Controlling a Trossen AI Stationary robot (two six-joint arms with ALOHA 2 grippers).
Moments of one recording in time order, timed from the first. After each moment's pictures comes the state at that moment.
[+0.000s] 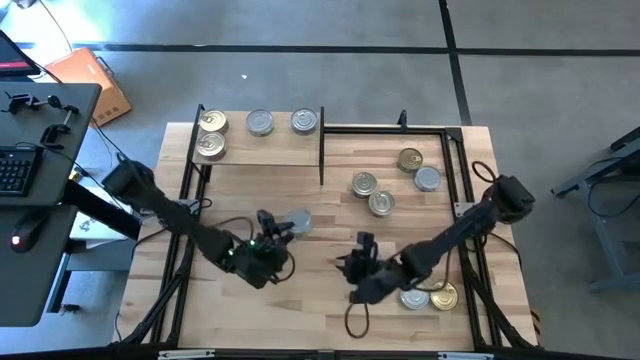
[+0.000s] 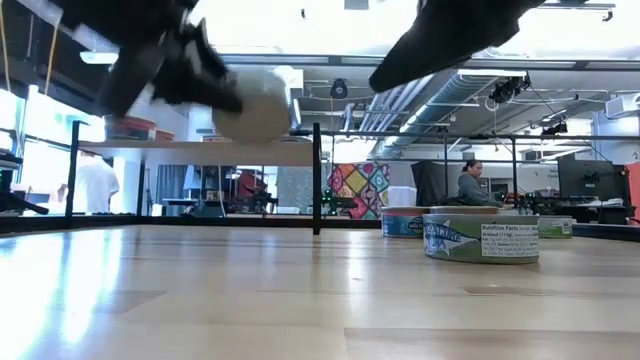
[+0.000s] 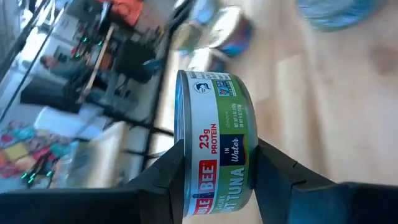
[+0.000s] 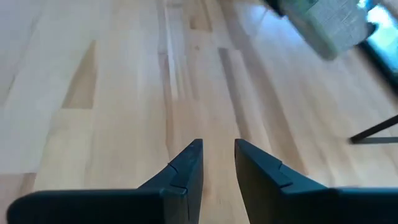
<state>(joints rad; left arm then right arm) -0.55 1.53 0.86 -0.24 -1.07 0.14 0.57 1.74 1.15 -0.25 0.69 0.31</state>
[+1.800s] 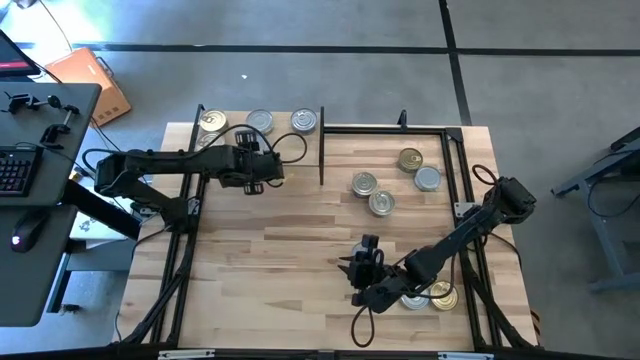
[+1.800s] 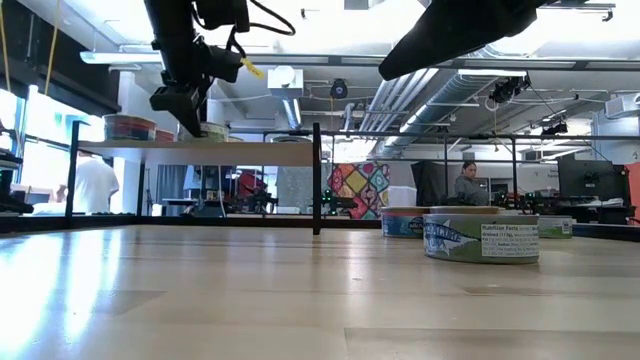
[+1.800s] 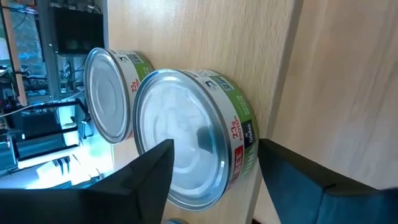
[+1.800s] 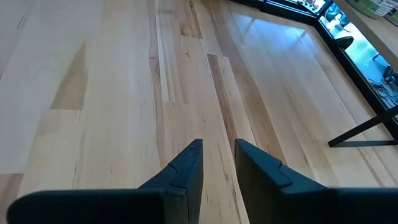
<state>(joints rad) 0.19 1.41 1.12 -1.05 -0.76 0.21 0.61 1.74 1.15 -0.26 0.78 0.31</state>
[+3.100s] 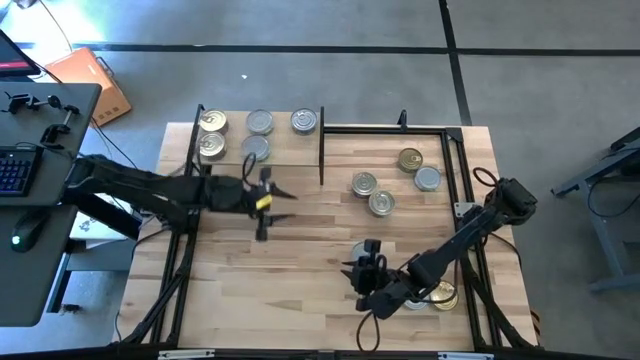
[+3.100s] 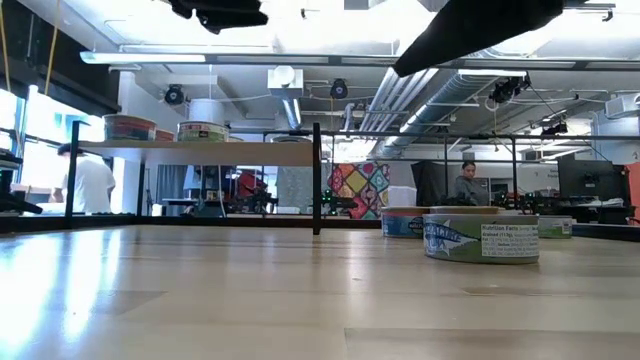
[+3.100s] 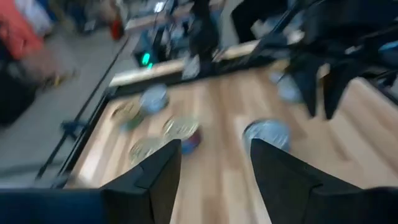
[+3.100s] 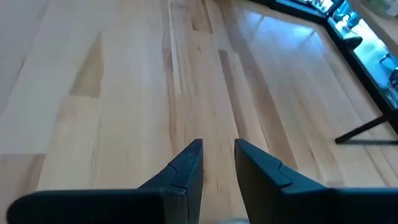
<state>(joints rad) -0.16 1.09 0.76 0.02 -0.21 0.21 0.65 1.74 1.15 -0.29 0.78 0.33</state>
